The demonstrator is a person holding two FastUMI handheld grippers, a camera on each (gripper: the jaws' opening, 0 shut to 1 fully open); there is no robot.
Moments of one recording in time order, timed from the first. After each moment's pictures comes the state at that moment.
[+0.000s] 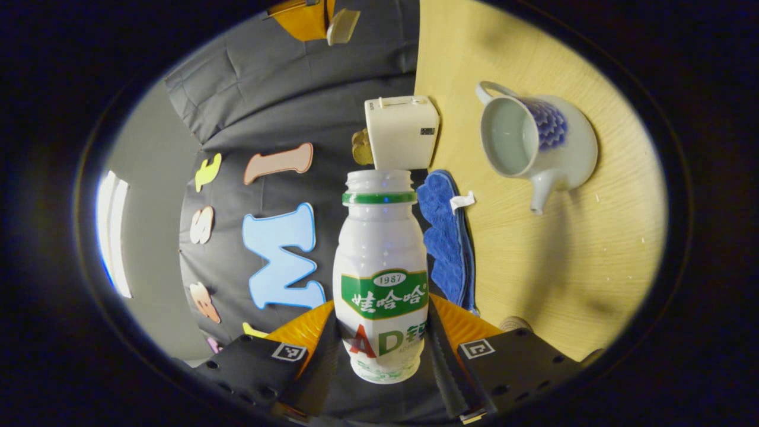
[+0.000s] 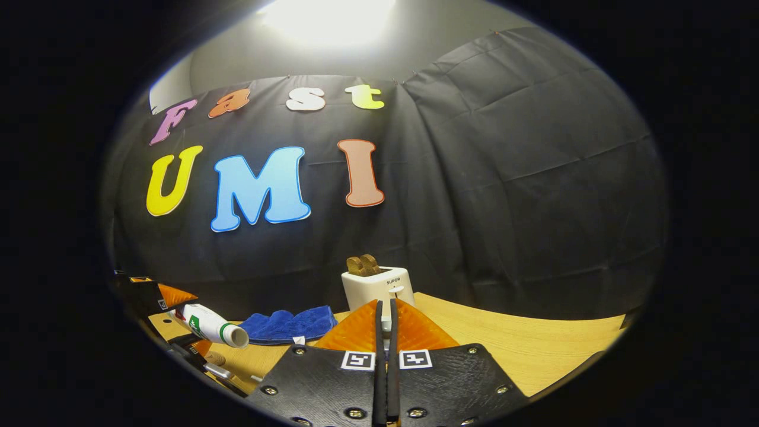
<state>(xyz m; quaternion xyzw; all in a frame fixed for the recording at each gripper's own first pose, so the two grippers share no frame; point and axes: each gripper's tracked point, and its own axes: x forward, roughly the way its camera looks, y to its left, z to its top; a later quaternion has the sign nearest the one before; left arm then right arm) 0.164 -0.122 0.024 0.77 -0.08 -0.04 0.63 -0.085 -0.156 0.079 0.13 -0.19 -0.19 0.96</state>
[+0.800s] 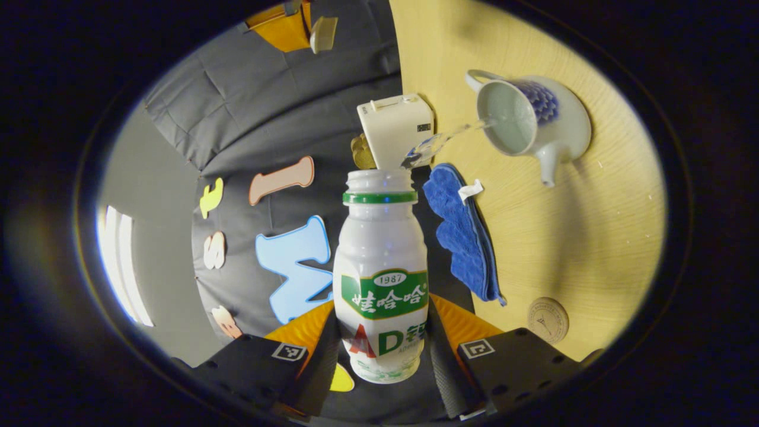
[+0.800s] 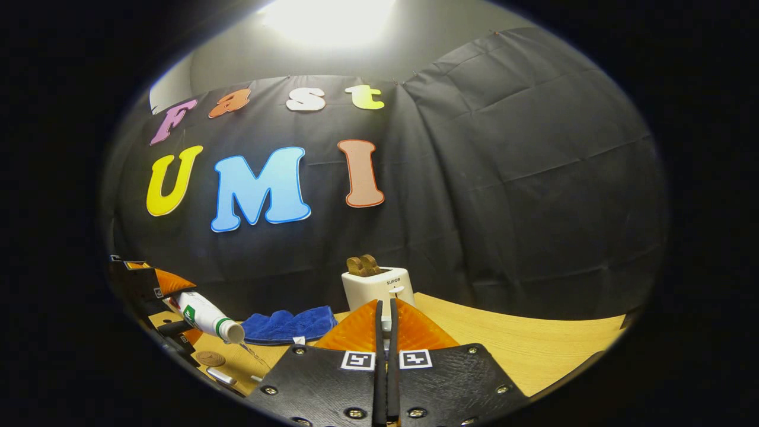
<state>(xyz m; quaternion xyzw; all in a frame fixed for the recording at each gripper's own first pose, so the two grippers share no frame) 0.164 -0.126 0.047 0.81 -0.10 -0.03 0.57 -0.084 -0.156 0.079 0.13 -0.19 -0.19 0.95</state>
